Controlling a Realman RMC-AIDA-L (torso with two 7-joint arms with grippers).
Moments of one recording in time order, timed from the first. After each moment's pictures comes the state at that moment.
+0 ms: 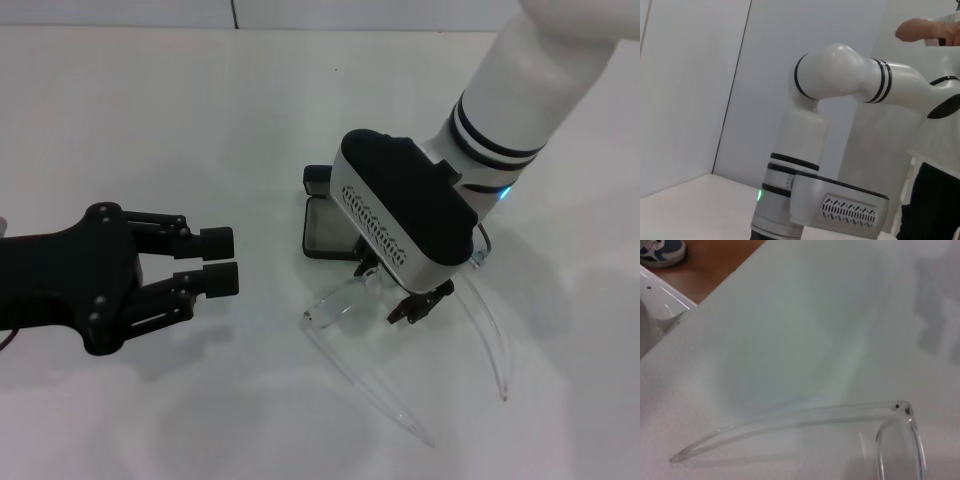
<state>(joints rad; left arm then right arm) -0.17 -2.08 0.92 1.17 1.59 1.95 -1.64 1.12 2.03 -1.95 -0.83 -2.14 -1.27 1.59</state>
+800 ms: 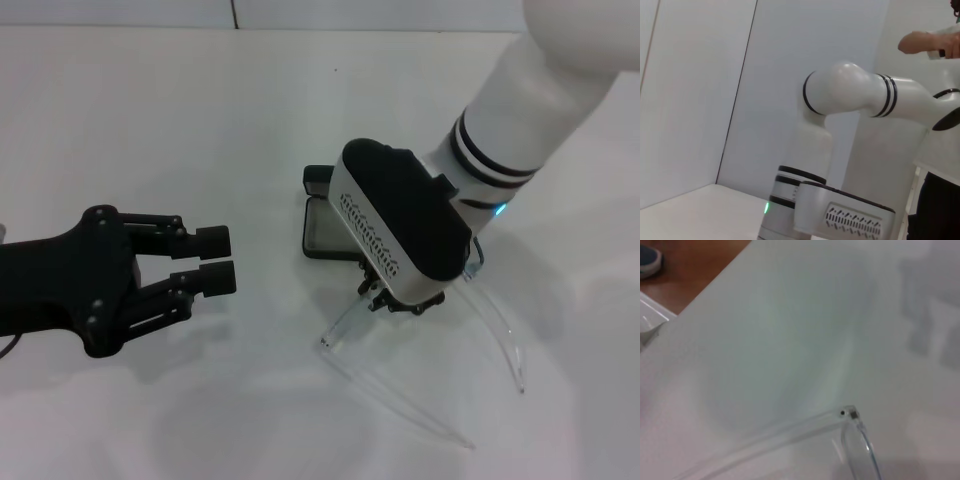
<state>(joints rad) -0.16 -2.08 0.90 1.12 1.58 1.95 -1.58 1.06 2.03 -1.98 -0.89 -2.15 -1.21 1.65</state>
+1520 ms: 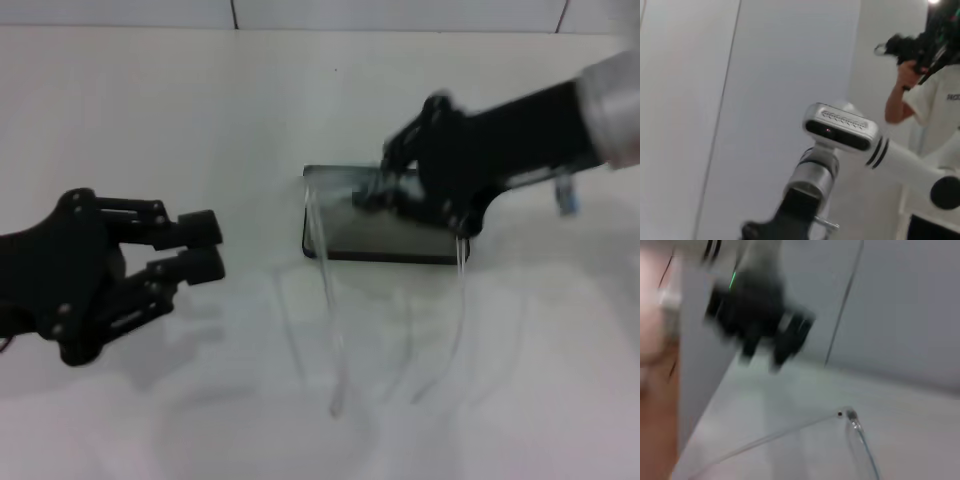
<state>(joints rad) -0.15 -2.08 0.91 1.07 1.45 2.03 -1.49 0.56 2.02 -1.41 -1.48 -1.87 -1.50 1.73</state>
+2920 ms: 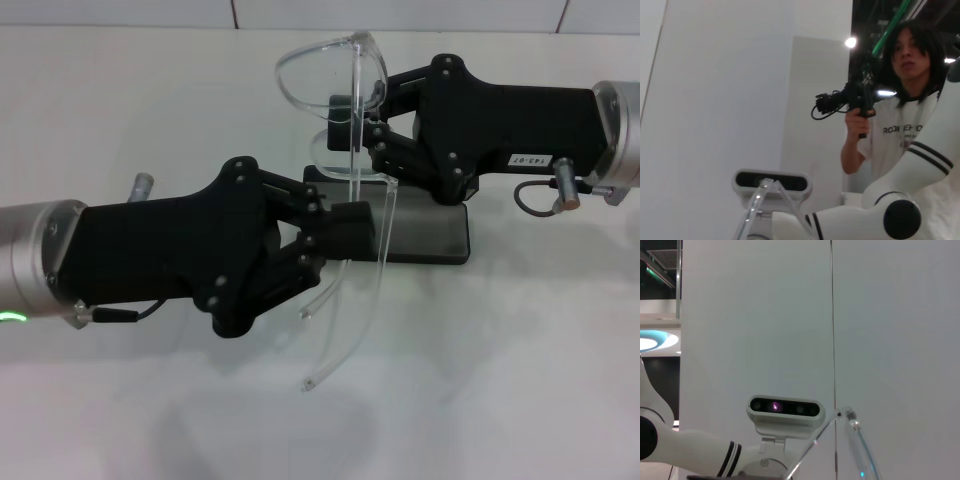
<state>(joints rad) -0.36 -2.09 1.19 0.80 1.29 1.94 -1.30 0.64 2.03 -1.33 -0.72 -1.23 -1.59 1.23</state>
